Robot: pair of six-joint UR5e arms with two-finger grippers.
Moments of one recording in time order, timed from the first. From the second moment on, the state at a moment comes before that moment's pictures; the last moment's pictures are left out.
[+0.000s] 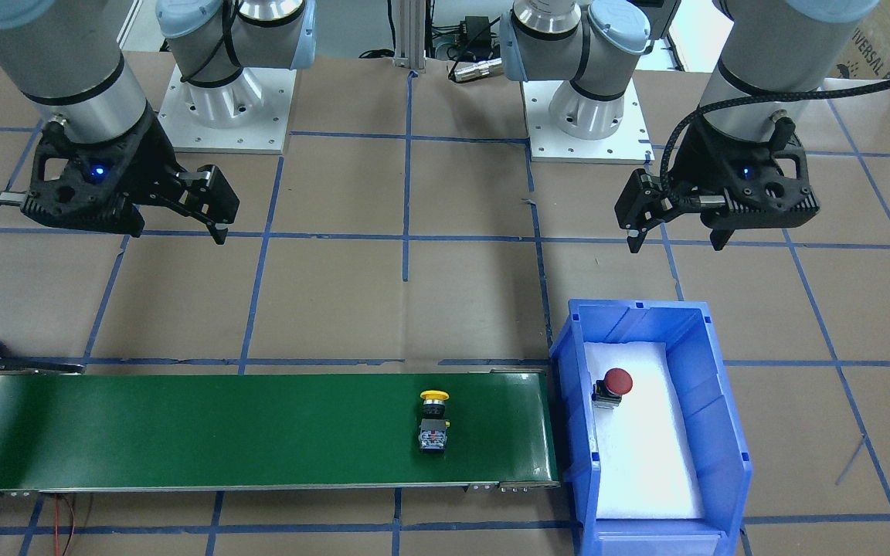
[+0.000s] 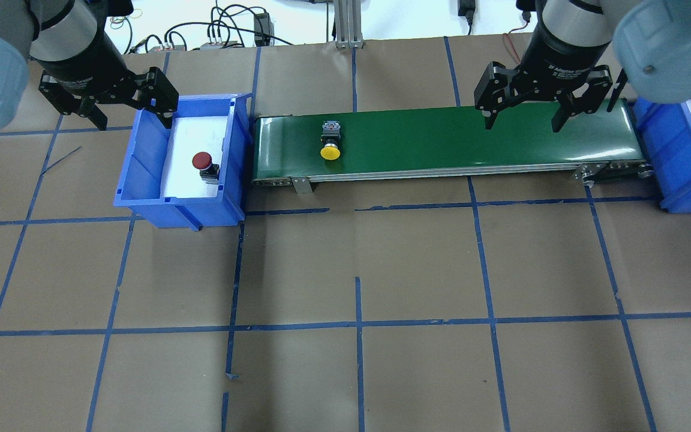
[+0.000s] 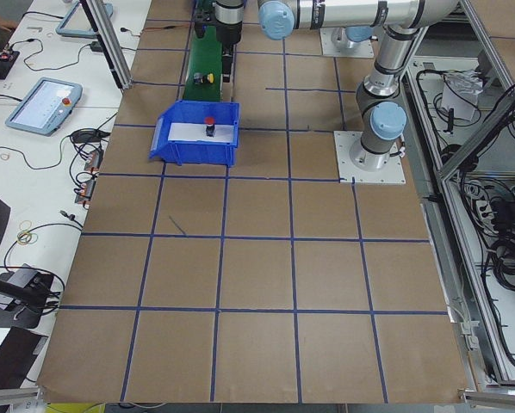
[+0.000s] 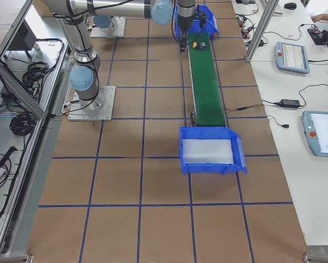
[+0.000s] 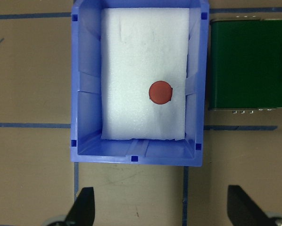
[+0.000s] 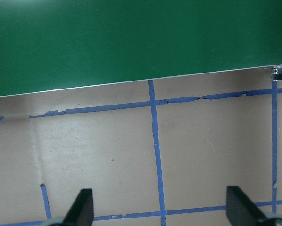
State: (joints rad) left arm -1.50 -1.62 -1.57 -1.43 1.61 0.06; right arm 1.57 -1.50 1.57 -1.64 -1.56 0.09
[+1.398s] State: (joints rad) left arm -1.56 -1.61 -1.57 -1.49 1.67 0.02; right arm 1.58 -1.51 1.58 -1.64 -1.56 0.08
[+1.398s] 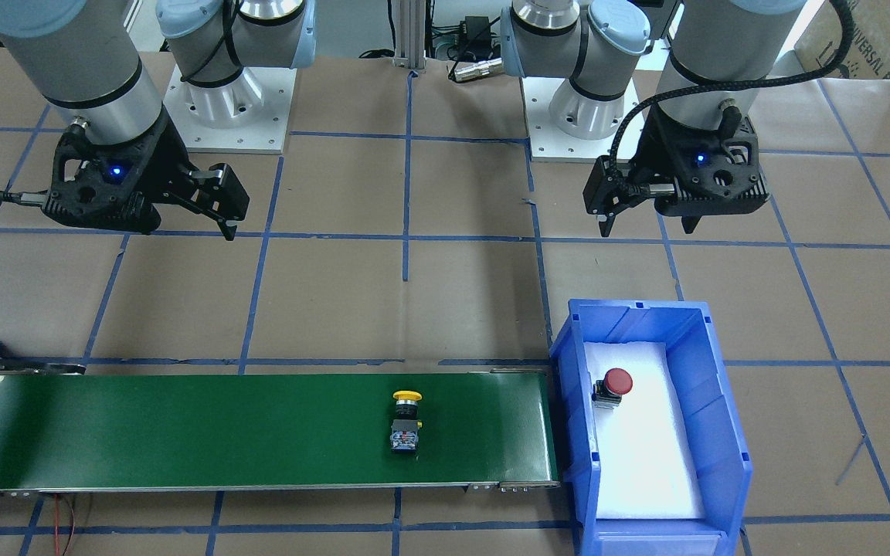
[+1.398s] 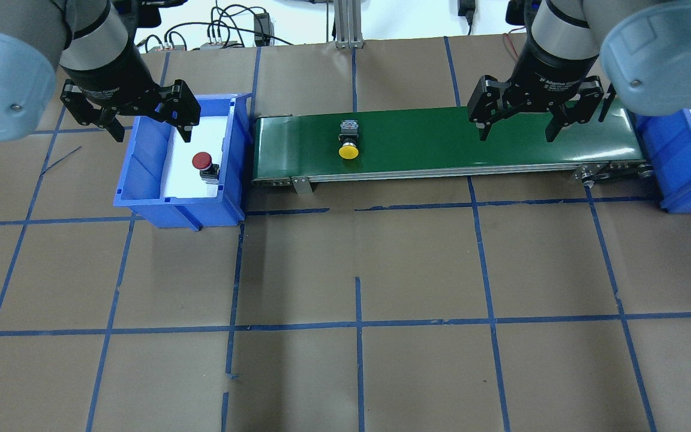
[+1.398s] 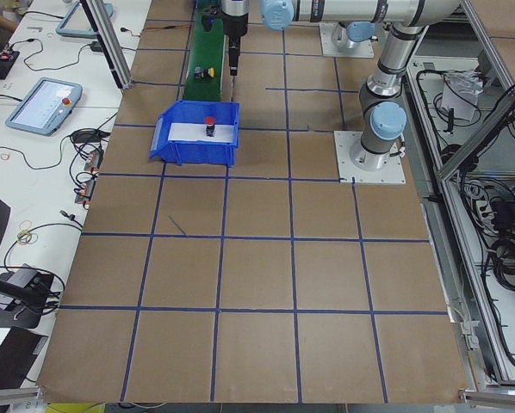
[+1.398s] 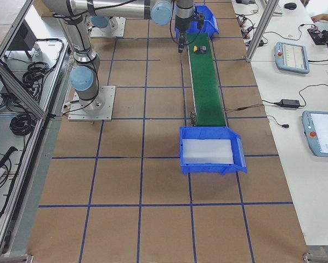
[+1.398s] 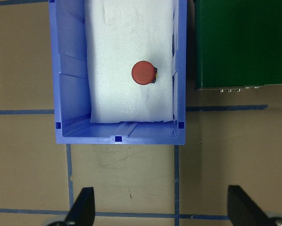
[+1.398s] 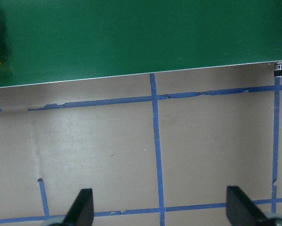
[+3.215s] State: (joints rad) left arm -1.55 -1.61 -1.61 -1.42 1.65 0.02; right arm 1.57 -1.51 1.56 -1.62 -1.56 0.08
